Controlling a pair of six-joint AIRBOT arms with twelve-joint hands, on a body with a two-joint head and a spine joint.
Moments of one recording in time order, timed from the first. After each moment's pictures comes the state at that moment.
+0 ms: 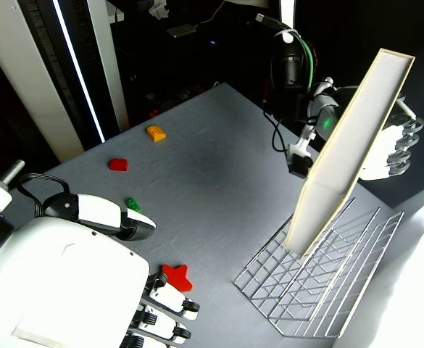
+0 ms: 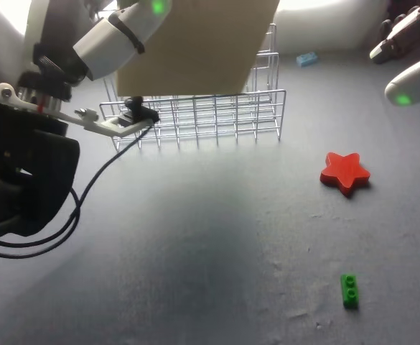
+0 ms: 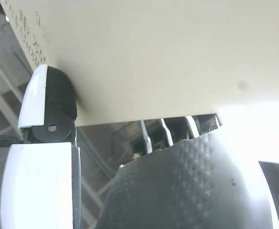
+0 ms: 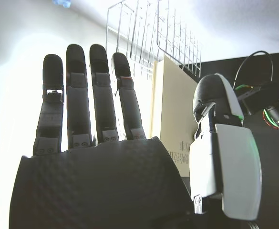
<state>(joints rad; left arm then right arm) 0.59 -1.48 1.72 -0.35 -1.41 -0.26 0.10 -0.92 1.24 -2.98 0.47 1.88</state>
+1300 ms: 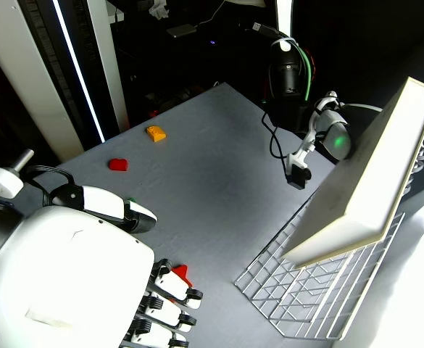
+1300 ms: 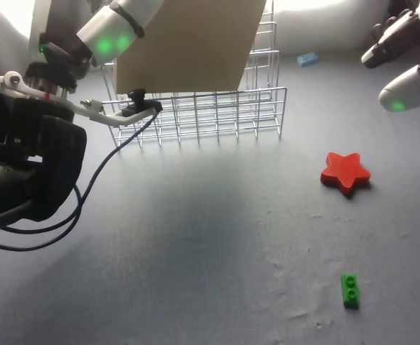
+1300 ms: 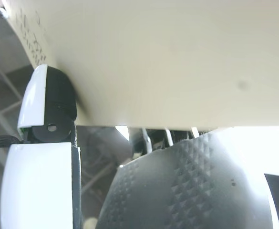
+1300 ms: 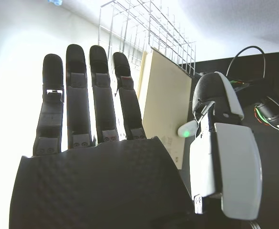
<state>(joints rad) 0.56 -1.52 1.81 -0.41 -1.32 -0.27 0.10 -0.92 1.22 -2.98 0.47 1.88</state>
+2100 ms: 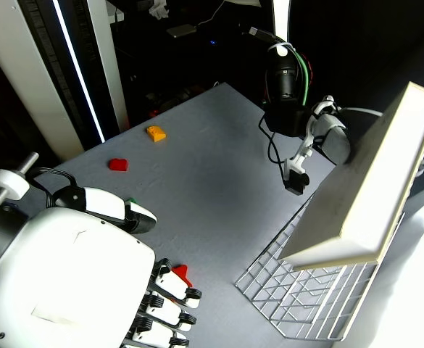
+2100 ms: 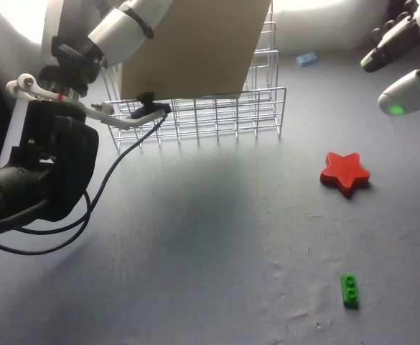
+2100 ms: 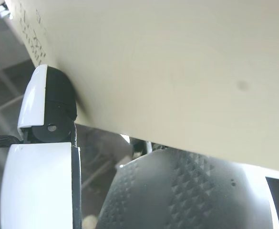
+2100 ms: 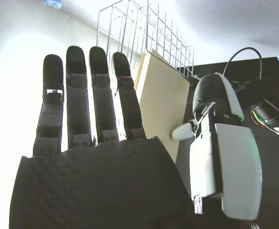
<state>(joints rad) 0.56 -1.56 1.82 -0.48 -1.27 -0.25 0.08 -0.92 1.22 -2.98 0.46 1.86</state>
